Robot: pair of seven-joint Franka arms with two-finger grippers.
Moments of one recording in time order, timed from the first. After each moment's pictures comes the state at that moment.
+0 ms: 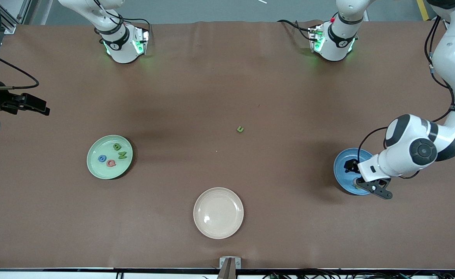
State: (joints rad) left arm 0.70 0.78 -0.92 -1.68 0.65 2.08 0.02; right arm -0.01 0.07 -0.03 -1.54 0.02 1.50 0.02
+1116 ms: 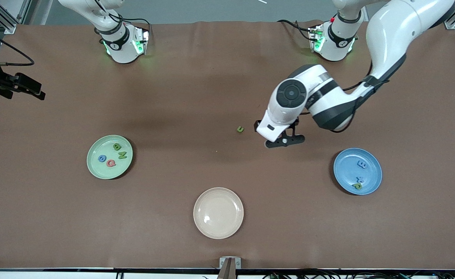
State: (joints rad) left arm 0.28 0.75 -1.14 -1.69 0.62 1.86 -1.18; right arm -0.01 -0.08 -0.04 -1.67 0.02 1.53 0.02
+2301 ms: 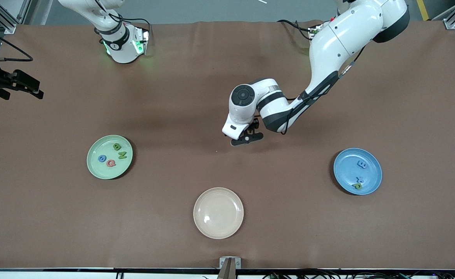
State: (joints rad) left arm -0.18 0.83 -0.73 -1.68 0.62 2.23 -1.38; right arm -0.01 -0.09 -0.04 -1.67 0.02 1.55 -0.05
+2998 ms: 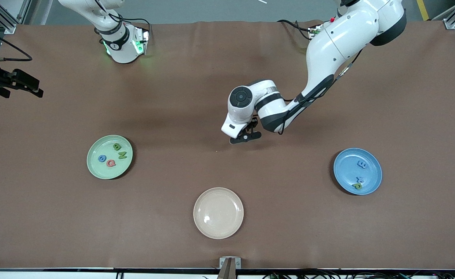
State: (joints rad) left arm -0.19 0.87 -0.73 -1.69 0.62 2.22 -1.37; right arm -0.01 -0.09 -0.04 -1.68 0.02 1.53 -0.05
